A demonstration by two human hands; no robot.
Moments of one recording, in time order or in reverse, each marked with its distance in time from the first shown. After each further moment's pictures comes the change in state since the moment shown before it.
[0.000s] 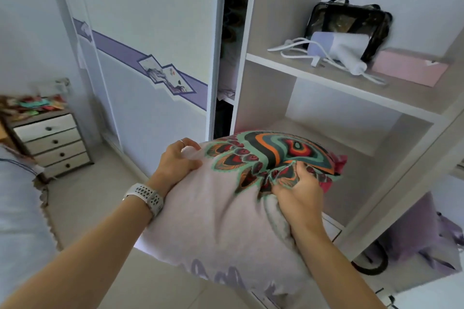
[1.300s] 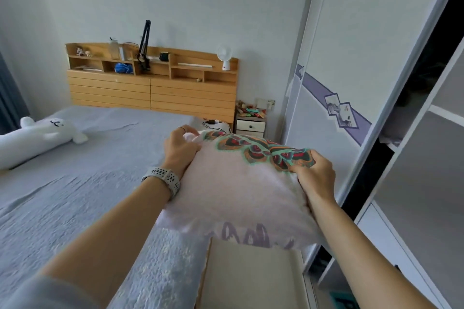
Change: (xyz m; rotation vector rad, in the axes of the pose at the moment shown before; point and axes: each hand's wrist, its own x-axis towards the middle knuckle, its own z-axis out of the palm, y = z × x) left_hand -0.317 0.050 -0.125 0.132 1.149 -0.272; right_hand -0.071 -0.079 0.042 0.331 -0.714 -0.415
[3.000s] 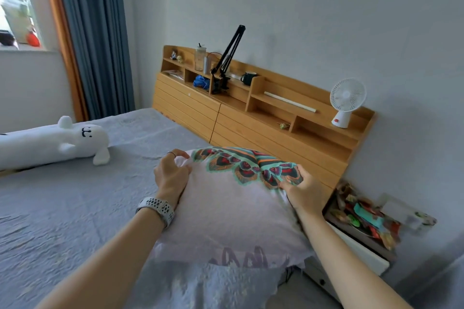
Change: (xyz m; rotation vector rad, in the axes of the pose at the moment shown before) left_hand 0.767 -0.197 0.240 0.144 0.744 -0.286; right_hand 0.774 0.013 0.696 0.045 -0.682 -0.386
